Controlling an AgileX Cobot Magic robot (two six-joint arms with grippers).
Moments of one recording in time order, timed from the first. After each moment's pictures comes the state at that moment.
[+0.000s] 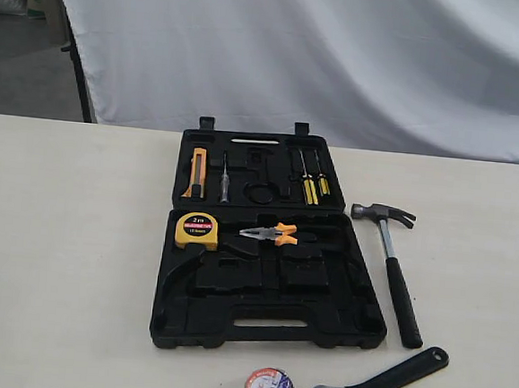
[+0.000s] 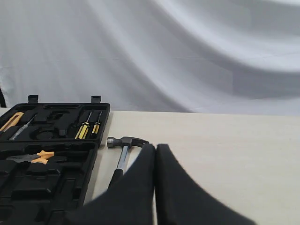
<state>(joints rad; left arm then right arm) 0.13 0.00 -0.01 0.02 0.10 -0.31 0.16 0.01 0.00 0.02 0.14 -0.01</state>
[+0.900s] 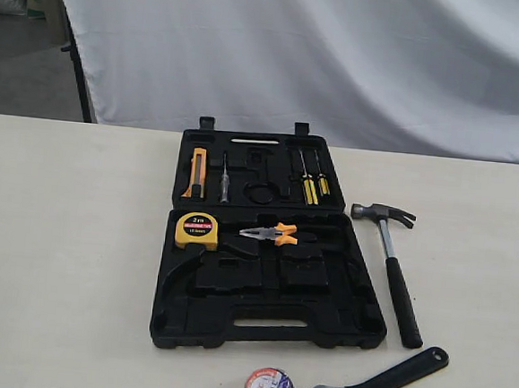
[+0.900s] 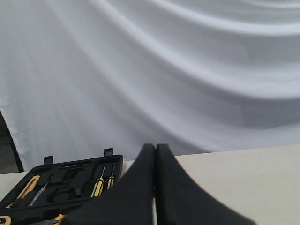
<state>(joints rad) 0.13 0.00 -0.01 0.02 0.10 -0.31 0.16 0.01 0.00 0.16 -0.04 -0.01</state>
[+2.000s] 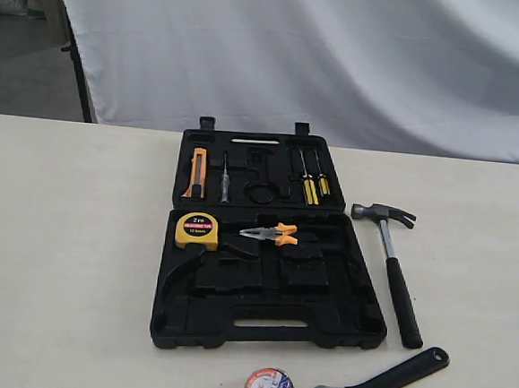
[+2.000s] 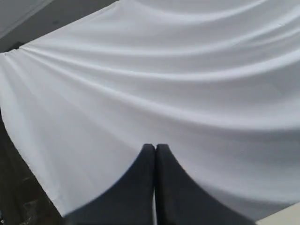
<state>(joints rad) 0.13 0.00 -0.01 0.02 0.10 -0.31 0.16 0.01 0.00 0.15 -0.33 0.41</state>
